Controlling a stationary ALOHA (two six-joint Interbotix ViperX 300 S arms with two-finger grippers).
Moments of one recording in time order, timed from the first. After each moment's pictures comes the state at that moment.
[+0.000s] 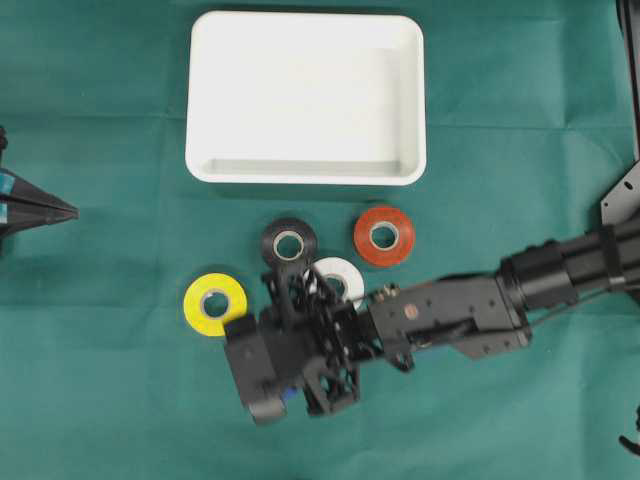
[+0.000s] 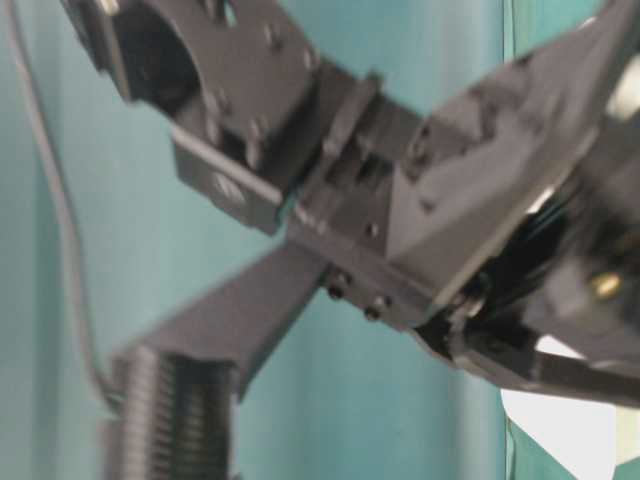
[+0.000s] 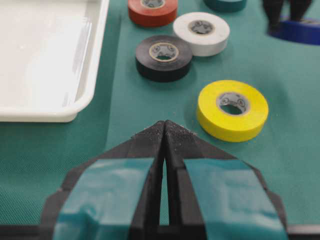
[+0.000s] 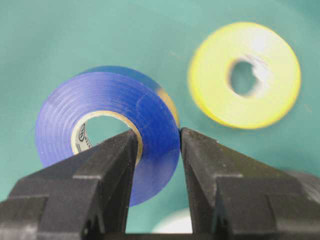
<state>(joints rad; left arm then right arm) -0.04 -1.30 1.54 -0.02 -0.04 -0.01 0.25 0.31 0.15 -0.14 0.50 0.20</state>
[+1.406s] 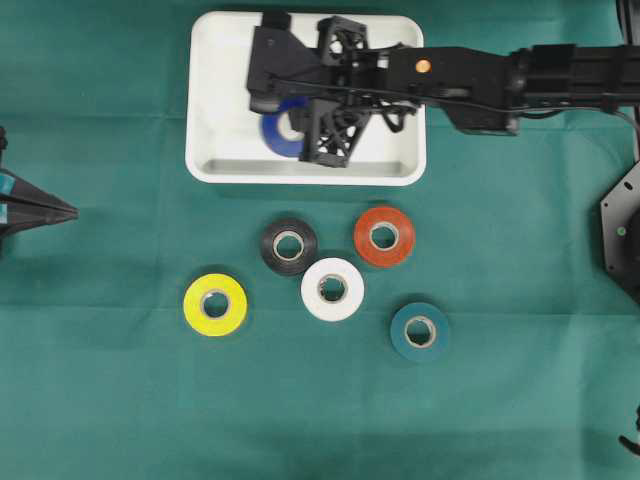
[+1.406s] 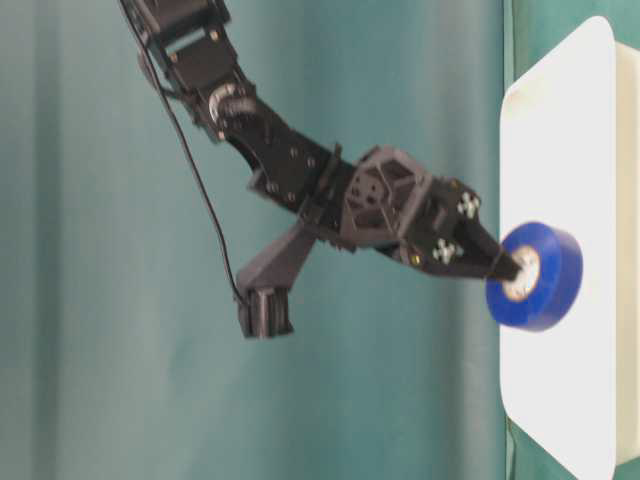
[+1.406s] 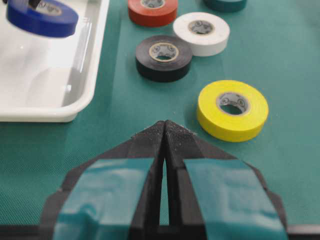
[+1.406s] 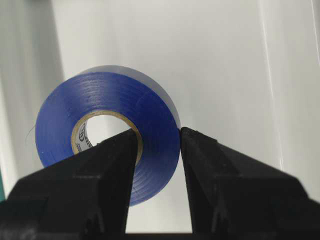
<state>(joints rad) -0.04 -1.30 1.54 -0.02 -0.04 -0.01 -0.24 0.22 0.26 -0.26 0.49 0.21</state>
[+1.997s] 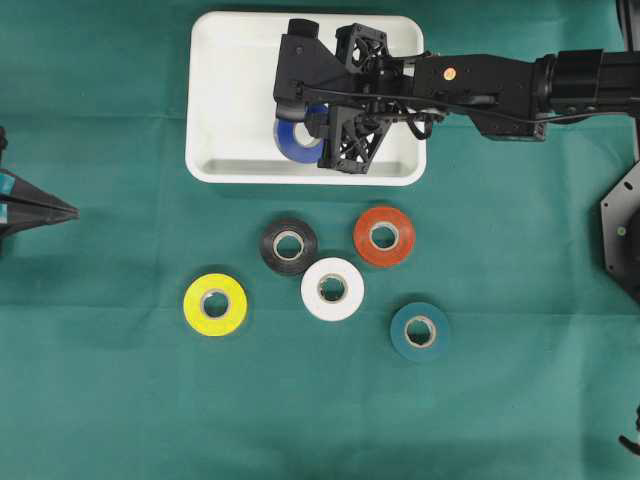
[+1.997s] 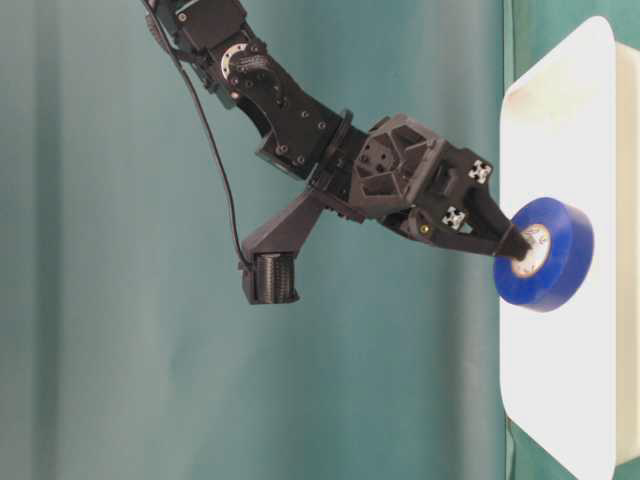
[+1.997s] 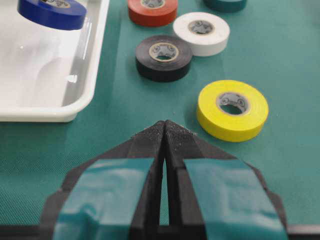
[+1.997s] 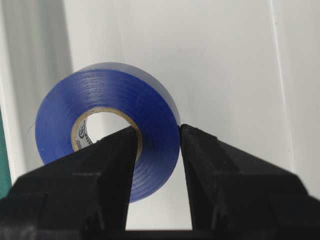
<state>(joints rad) -0.04 -1.30 1.54 -0.02 -0.04 -0.01 -0.25 0.18 0.36 -0.26 0.40 0.21</state>
